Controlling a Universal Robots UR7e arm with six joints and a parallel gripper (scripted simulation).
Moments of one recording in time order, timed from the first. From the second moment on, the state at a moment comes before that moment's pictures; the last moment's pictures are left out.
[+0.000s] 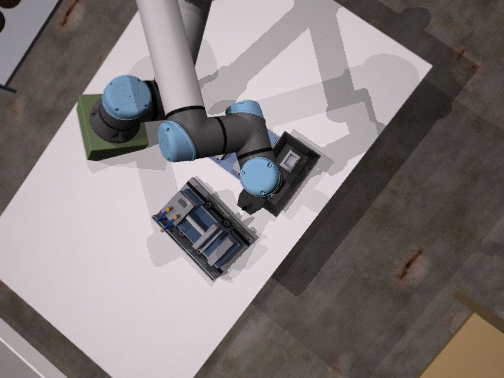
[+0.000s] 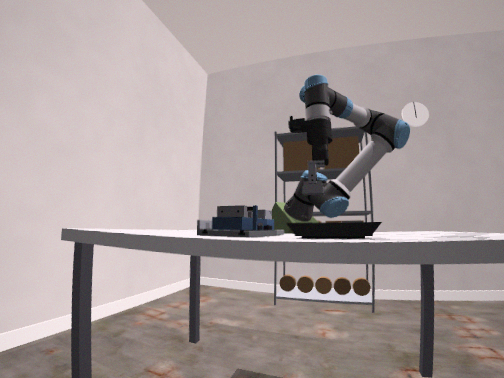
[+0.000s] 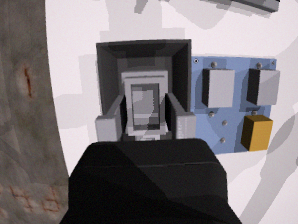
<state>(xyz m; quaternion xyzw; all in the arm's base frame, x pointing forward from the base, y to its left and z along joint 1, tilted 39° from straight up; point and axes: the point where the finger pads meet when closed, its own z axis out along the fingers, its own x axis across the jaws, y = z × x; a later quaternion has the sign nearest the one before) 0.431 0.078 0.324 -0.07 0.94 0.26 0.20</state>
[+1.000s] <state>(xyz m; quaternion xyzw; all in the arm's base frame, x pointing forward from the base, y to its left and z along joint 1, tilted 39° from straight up) 0.432 0.079 0.323 -0.07 0.94 0.26 0.20</state>
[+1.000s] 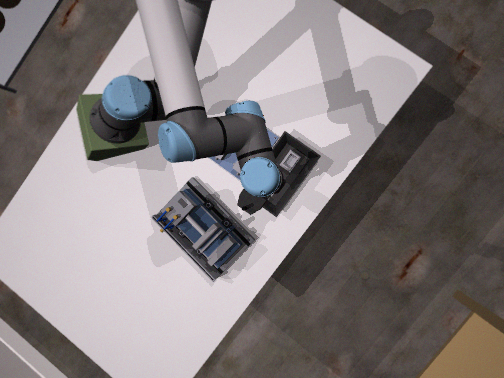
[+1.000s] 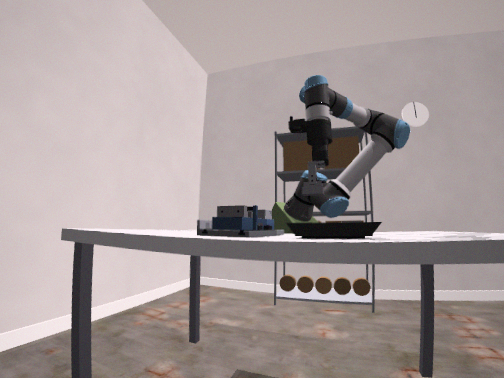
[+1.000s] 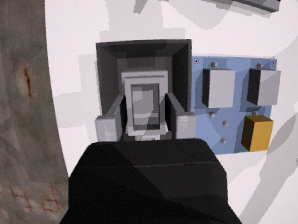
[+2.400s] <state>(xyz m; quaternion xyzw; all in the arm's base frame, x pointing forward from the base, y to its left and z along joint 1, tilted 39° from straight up) 0.449 0.106 0.282 -0.07 0.94 0.27 0.20</state>
